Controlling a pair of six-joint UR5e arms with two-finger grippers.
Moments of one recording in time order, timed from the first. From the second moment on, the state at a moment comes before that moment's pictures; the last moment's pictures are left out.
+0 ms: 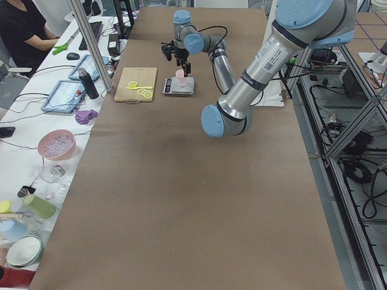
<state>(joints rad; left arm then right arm) -0.75 -2.34 -1.85 -1.31 -2.06 -1.56 1.54 -1.55 1.96 -1.68 2.49 -0.02</state>
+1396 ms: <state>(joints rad) -0.95 -1.95 -2.07 -1.24 -2.05 -0.88 1.13 -1.90 1.79 -0.47 2.15 0.63</state>
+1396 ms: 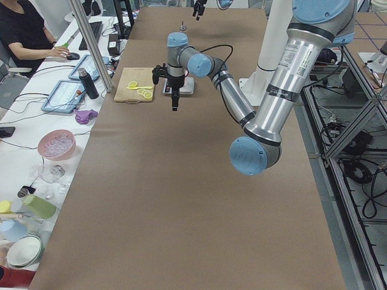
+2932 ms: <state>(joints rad) -0.95 -1.96 -2.04 -1.25 -2.05 -0.88 0.77 -1.82 1.65 -0.19 1.62 0.84</state>
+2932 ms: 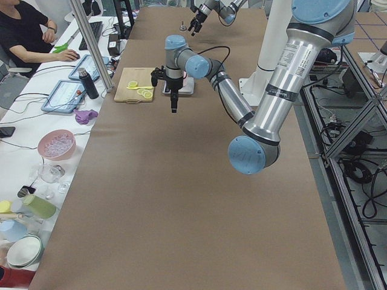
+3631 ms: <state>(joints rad) -0.95 -1.97 -2.04 -1.25 -2.05 -0.88 0.73 -1.77 1.59 -0.18 1.50 0.84</state>
